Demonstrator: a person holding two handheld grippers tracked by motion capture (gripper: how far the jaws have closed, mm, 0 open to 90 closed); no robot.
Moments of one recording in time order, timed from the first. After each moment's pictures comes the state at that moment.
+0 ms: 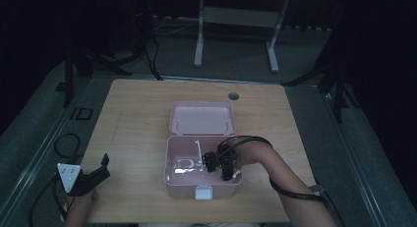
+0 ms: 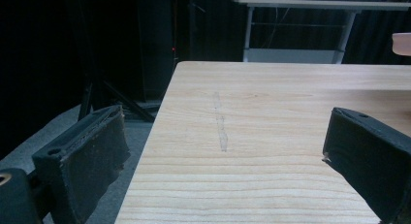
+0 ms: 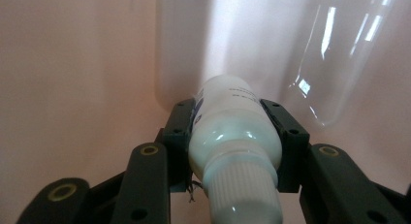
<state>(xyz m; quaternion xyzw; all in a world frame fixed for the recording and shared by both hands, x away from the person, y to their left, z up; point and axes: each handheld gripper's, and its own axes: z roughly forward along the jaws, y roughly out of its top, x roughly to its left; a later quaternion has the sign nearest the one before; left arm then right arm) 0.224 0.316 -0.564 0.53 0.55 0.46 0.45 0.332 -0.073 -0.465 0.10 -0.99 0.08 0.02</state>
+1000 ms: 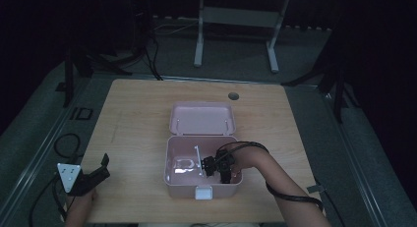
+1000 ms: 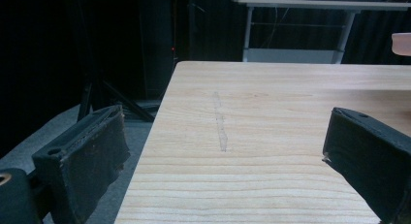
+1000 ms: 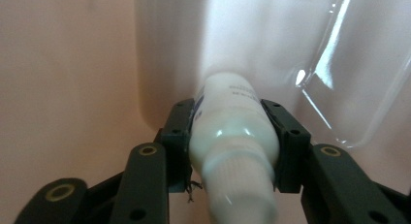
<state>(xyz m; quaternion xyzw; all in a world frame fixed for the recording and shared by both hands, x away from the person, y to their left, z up) 0.224 0.316 -0.564 0.53 0.55 0.46 0.45 0.335 -0.071 -0.497 0.09 -0.99 0.09 0.03</state>
